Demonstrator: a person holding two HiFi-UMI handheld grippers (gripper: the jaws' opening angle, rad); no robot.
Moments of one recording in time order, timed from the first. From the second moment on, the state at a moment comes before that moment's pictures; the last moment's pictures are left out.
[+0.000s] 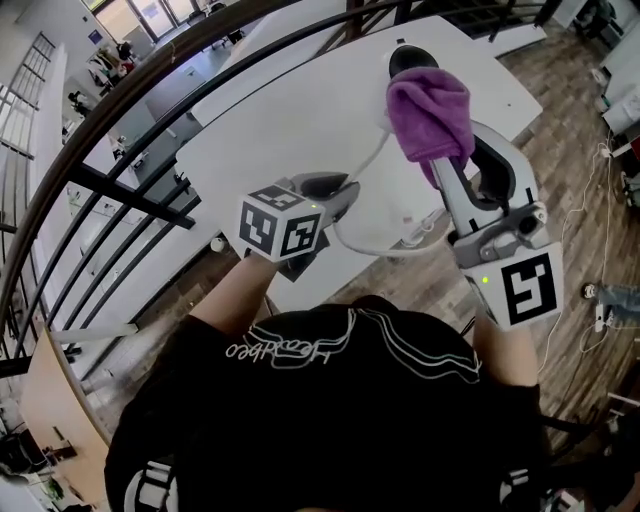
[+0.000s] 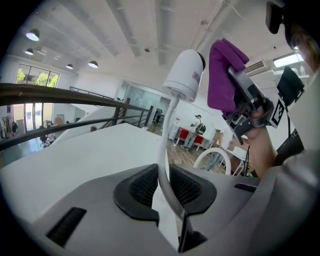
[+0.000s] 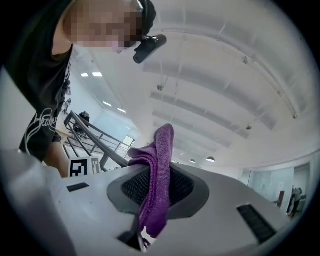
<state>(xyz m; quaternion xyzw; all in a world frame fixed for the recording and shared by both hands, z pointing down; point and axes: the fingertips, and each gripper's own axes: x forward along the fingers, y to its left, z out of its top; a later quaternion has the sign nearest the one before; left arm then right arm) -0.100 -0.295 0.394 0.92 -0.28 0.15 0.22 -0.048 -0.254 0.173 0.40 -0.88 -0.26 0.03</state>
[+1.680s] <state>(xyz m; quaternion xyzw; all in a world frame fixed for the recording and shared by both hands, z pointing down) -0.103 -0.294 0.390 0.93 -0.25 0.09 0.25 -0.102 -0.286 0.248 0.38 -0.86 -0.29 0.19</state>
